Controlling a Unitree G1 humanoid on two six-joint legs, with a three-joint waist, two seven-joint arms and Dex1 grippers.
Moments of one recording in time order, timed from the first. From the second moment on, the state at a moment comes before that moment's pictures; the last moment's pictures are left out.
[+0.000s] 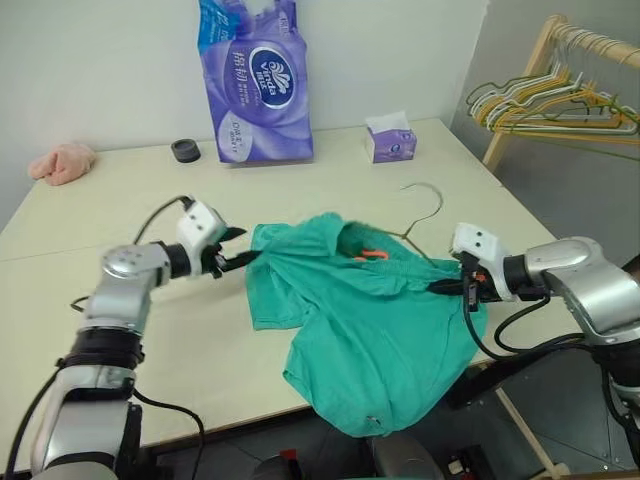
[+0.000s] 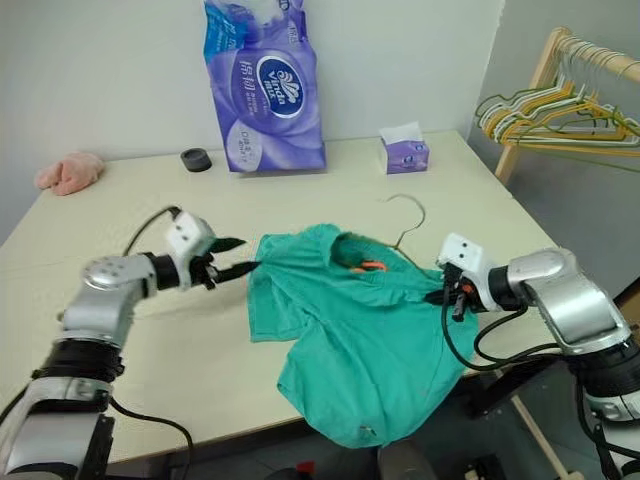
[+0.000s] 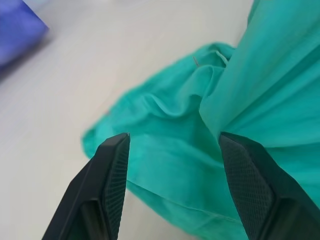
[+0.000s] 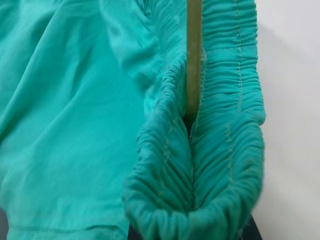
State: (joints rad) left arm -0.55 0.72 0.08 0.35 -0.28 0.24 -1.06; right arm -0.49 -0.84 0.13 -0.19 0.25 0.89 1.08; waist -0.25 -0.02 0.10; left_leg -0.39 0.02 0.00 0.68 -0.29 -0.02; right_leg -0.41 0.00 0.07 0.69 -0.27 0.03
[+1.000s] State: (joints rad) left arm -0.75 0.31 -0.29 -0.04 -0.32 0.39 -0.99; right arm -0.11 -0.82 -0.57 -0.46 0.37 1.53 0.61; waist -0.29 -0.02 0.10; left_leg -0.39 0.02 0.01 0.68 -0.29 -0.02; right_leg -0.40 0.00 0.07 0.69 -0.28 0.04
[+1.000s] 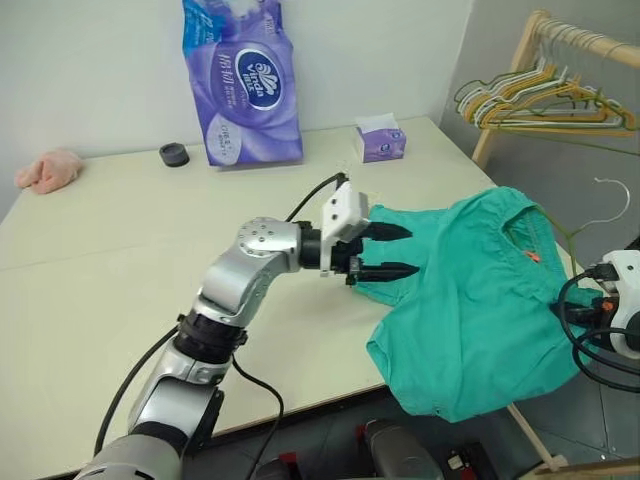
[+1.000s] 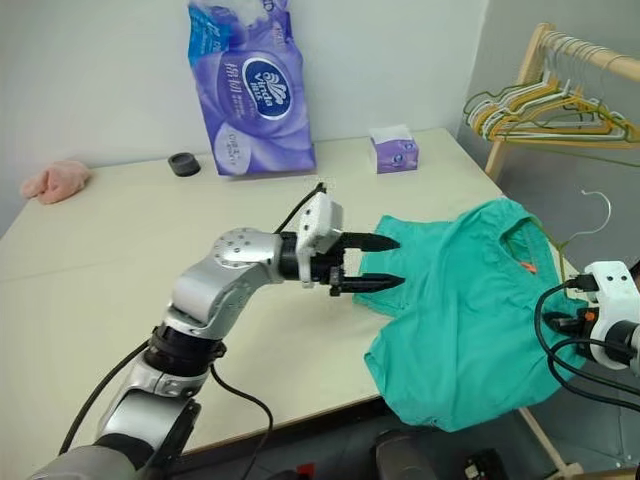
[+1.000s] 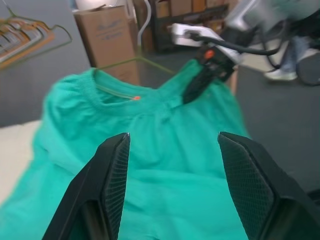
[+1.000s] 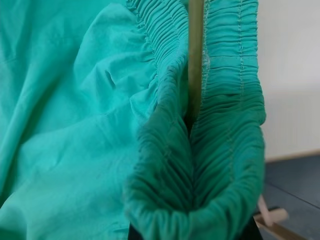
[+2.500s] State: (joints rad) left arm -1.18 -0.13 -0.23 0.32 -0.27 0.27 -0.84; right arm -1.08 -1.15 -0.25 0.80 0.17 1.25 0.37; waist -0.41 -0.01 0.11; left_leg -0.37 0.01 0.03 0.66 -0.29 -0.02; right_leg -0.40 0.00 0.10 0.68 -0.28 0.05
